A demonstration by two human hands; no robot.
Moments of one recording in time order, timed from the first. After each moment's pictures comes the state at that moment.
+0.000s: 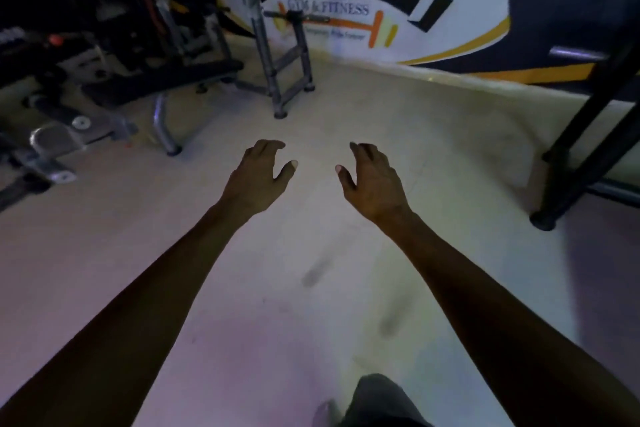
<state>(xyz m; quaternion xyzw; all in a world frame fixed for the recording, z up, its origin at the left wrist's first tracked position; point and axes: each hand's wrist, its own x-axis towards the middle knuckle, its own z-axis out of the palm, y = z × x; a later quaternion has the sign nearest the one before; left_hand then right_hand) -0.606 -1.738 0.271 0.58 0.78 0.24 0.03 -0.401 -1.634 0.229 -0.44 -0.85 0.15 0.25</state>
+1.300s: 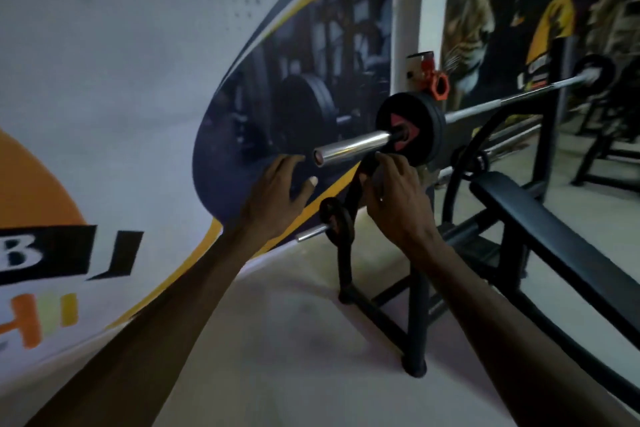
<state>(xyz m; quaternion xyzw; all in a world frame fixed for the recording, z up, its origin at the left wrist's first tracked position) -0.444 -0.760 0.471 0.90 0.22 0.36 0.12 -0.275 -0.914 0.444 -0.74 -0.47 -0.24 0.42</state>
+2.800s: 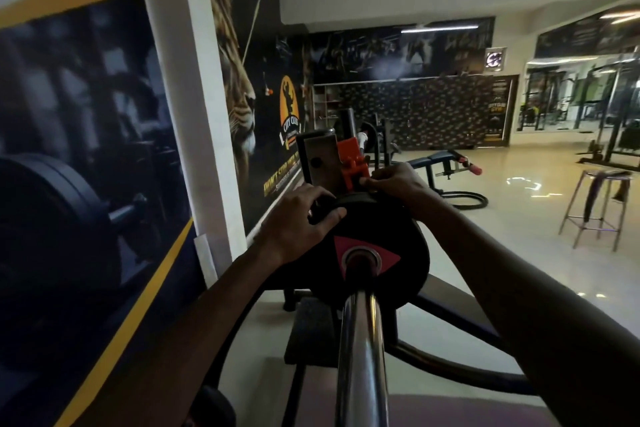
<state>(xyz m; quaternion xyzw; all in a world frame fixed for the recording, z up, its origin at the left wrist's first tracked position) 0.034 -0.493 0.530 0.89 -0.23 0.27 0.30 0.115 -0.724 0.562 -0.86 -0.08 -0.11 0.50</state>
